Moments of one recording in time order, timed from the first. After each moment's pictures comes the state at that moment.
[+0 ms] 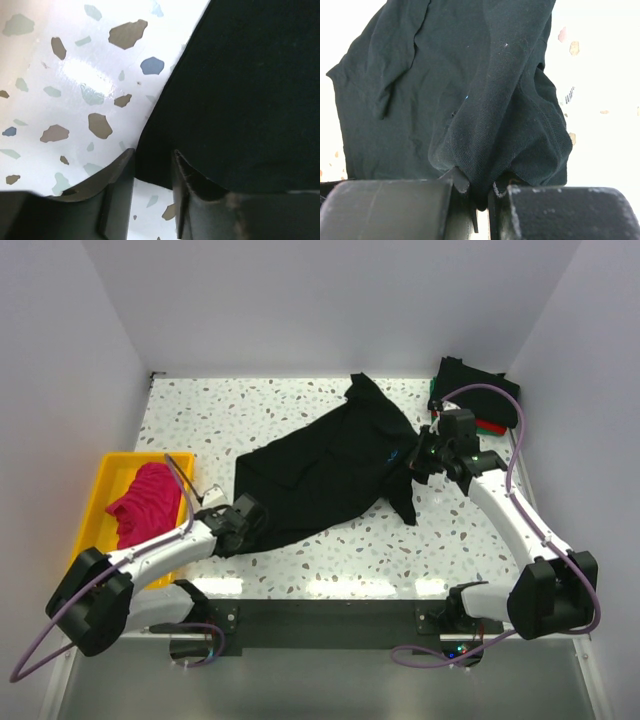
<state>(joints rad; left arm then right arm) -0.64 1.17 0.52 -0.68 -0.48 -1.21 0.21 1.27 1.01 -0.47 -0.11 0.46</state>
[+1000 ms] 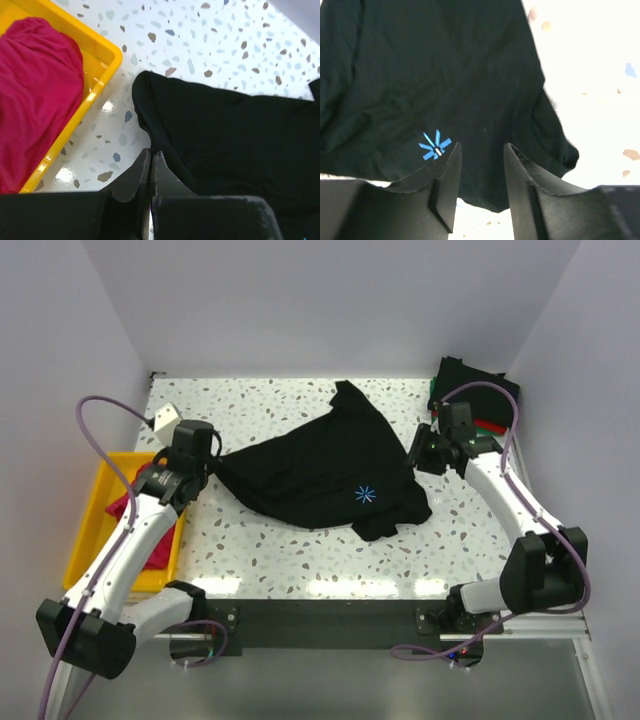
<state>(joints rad) -0.30 1.05 1.03 -0.69 -0.56 -0.77 0.18 1.41 1.15 -0.63 -0.07 0.46</state>
